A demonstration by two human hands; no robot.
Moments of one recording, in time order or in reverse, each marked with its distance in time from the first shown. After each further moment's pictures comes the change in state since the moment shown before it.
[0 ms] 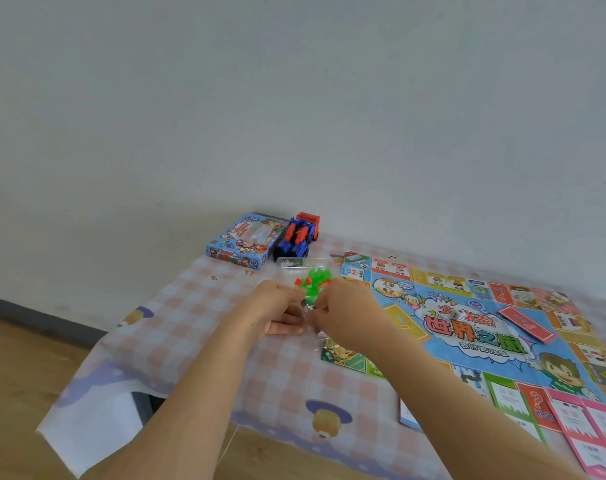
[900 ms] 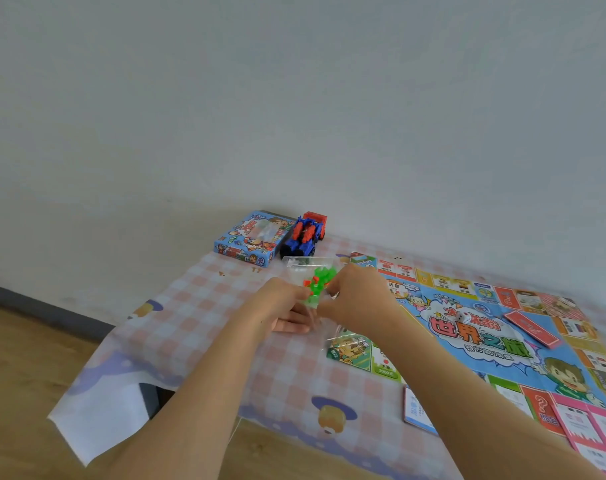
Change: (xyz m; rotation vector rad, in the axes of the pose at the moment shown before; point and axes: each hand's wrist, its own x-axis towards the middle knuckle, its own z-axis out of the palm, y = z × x) left_hand -0.004 0.001 0.002 0.007 -0.012 -0.019; right_hand 0.000 -0.005 -0.018 0.060 0.032 0.080
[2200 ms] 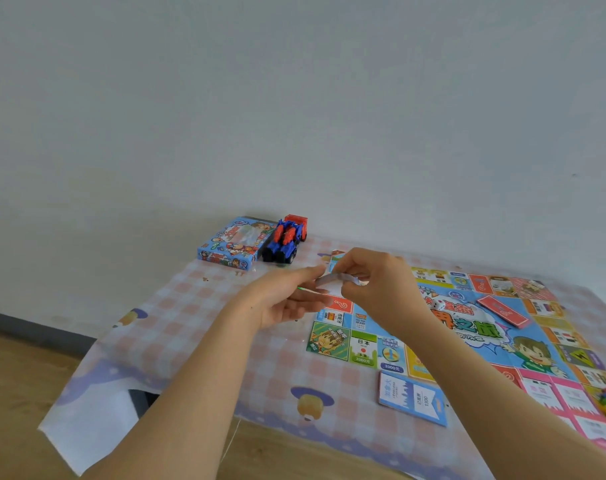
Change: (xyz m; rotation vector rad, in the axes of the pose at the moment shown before) left_hand -0.020 0.025 0.025 -0.026 -0.159 0.017; right_hand -0.036 0.049 -0.024 0.392 0.328 -0.133
